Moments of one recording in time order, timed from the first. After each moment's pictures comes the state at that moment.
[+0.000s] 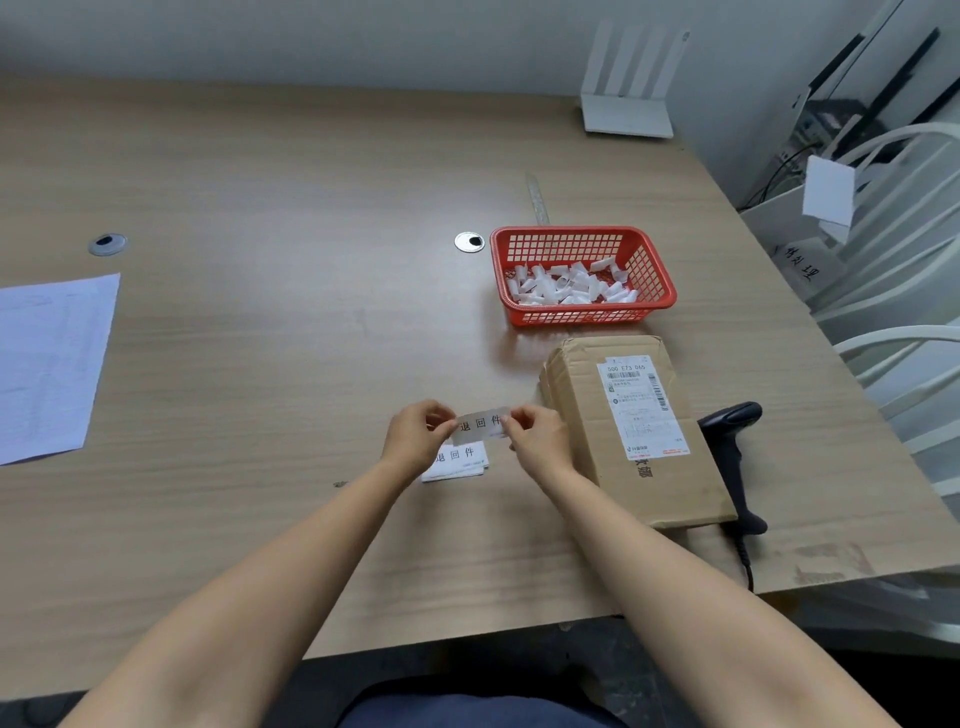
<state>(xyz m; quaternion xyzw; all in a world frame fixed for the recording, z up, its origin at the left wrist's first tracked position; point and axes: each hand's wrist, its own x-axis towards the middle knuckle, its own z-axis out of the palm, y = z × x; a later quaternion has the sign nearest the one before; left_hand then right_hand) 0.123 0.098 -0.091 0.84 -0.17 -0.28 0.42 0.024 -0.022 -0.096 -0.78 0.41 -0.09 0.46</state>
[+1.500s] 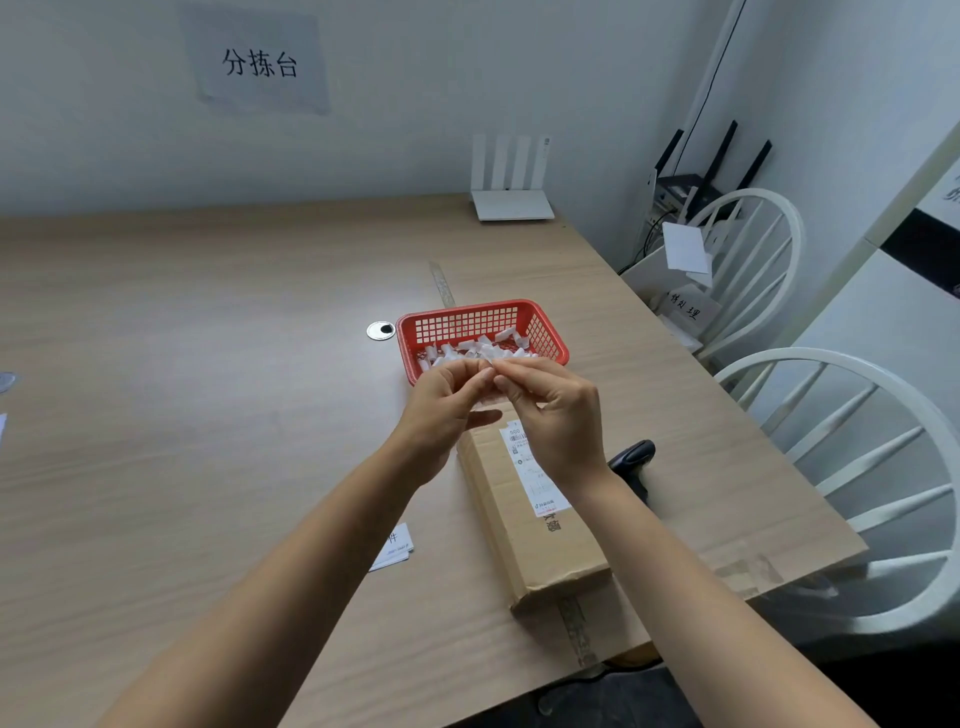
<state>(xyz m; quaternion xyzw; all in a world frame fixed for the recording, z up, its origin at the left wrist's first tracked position) 0.062 0.004 0.075 0.57 -0.31 -0.39 0.66 -0.036 -0.076 0.061 -0.84 0.16 -0.43 0.29</state>
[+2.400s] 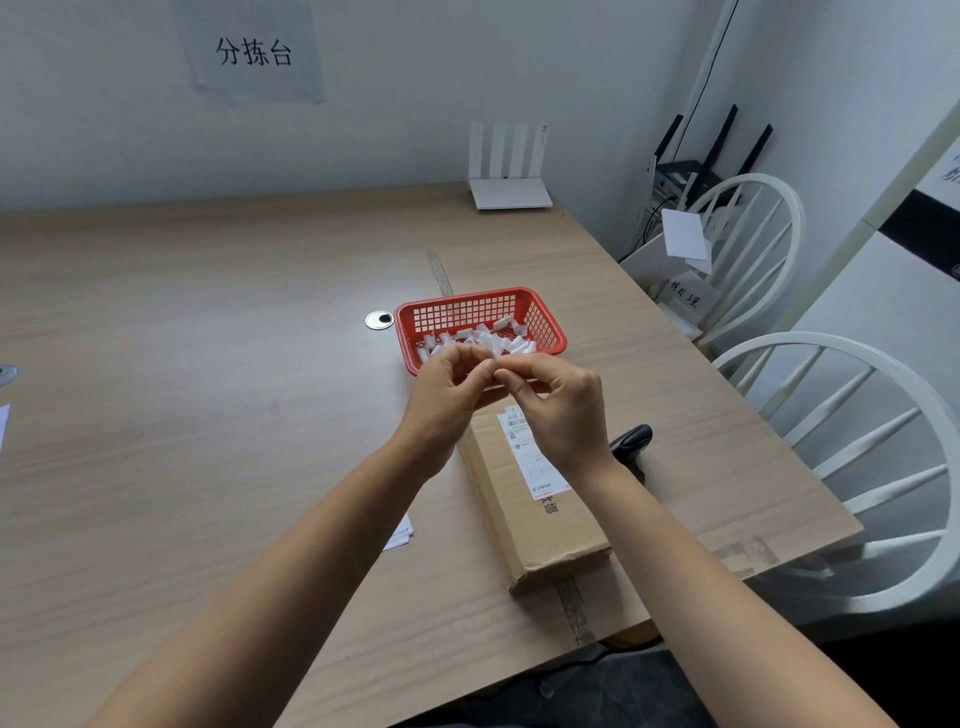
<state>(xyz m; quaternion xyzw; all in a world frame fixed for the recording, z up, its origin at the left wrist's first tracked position) 0.048 0.006 0.073 0.58 -0.30 -0.34 0.68 -0.046 -0.076 0.057 -0.84 0.16 -0.43 0.30</state>
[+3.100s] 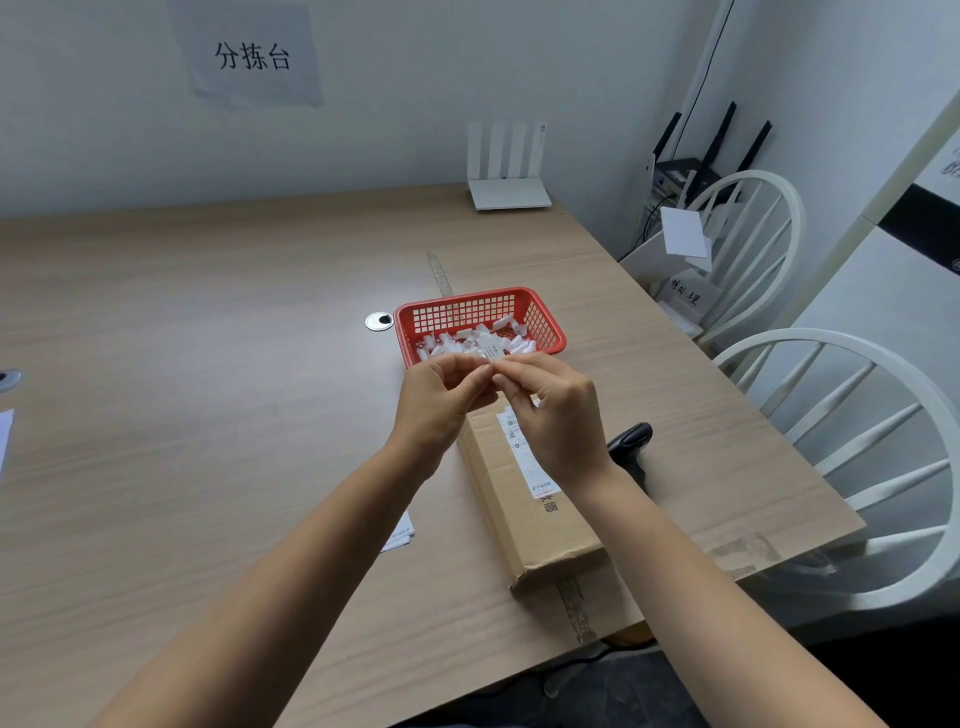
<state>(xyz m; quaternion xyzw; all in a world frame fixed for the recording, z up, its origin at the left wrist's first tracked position) 0.047 0.009 0.073 0.64 -0.31 -0.29 0.64 -0.049 -0.068 0.061 -0.87 0.15 -0.44 0.18</state>
